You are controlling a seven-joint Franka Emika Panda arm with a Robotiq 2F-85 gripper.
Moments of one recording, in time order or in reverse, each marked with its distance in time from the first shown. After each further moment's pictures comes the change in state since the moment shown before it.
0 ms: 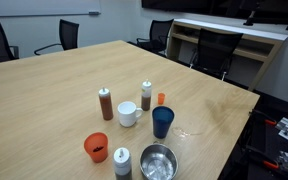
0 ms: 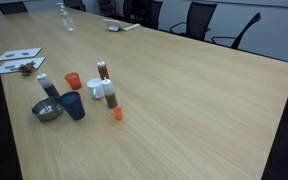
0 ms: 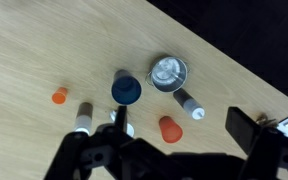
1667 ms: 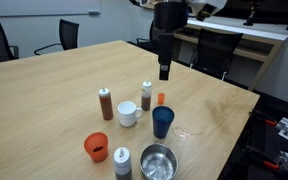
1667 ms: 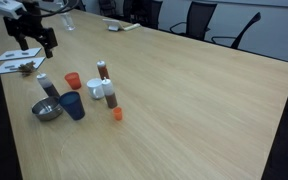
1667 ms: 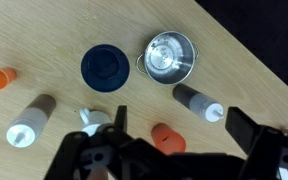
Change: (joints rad) arm 0.016 0.574 0.077 0.272 -0.040 0.178 -0.018
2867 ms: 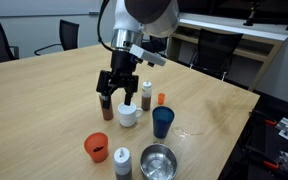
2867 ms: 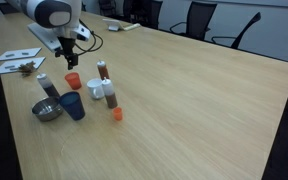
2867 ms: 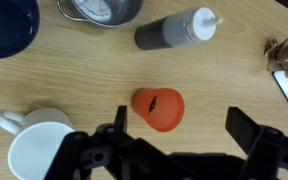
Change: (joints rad) arm 0.007 0.479 0.021 0.373 0.207 0.154 0.227
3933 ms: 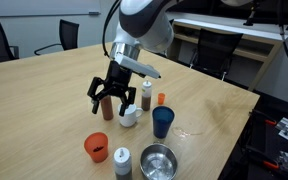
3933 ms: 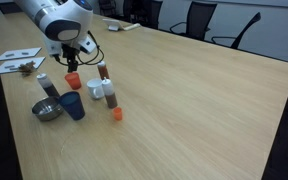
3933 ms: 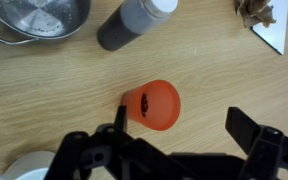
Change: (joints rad) arm -0.006 0.101 0.002 0.048 0.179 0.069 0.191
